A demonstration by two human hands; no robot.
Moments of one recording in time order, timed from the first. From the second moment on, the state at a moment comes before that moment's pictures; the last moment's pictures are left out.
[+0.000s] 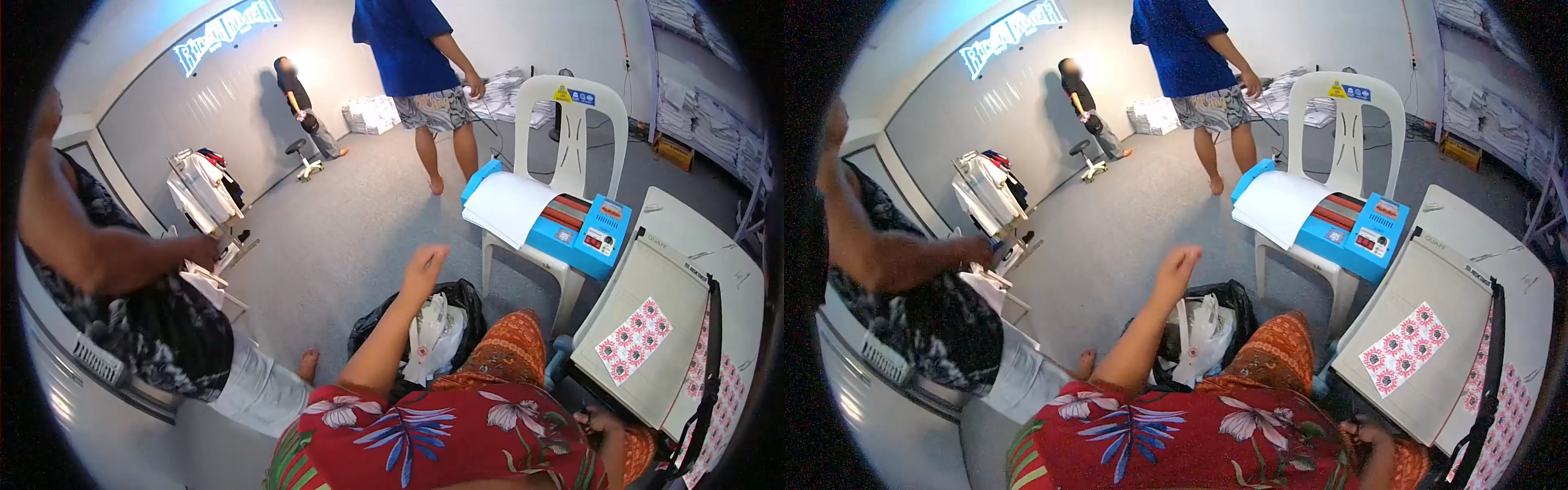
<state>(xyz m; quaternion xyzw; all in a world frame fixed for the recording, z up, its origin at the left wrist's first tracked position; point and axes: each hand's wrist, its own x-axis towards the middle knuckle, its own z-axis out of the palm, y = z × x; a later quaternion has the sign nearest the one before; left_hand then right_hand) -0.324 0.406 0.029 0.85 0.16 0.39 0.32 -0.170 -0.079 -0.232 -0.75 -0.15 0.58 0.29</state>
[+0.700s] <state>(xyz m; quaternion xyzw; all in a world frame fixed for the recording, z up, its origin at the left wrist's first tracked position) -0.480 0.140 0.285 0.25 -0.70 0.66 0.03 -0.170 -0.058 -0.236 -0.76 -0.11 0.49 0.42</state>
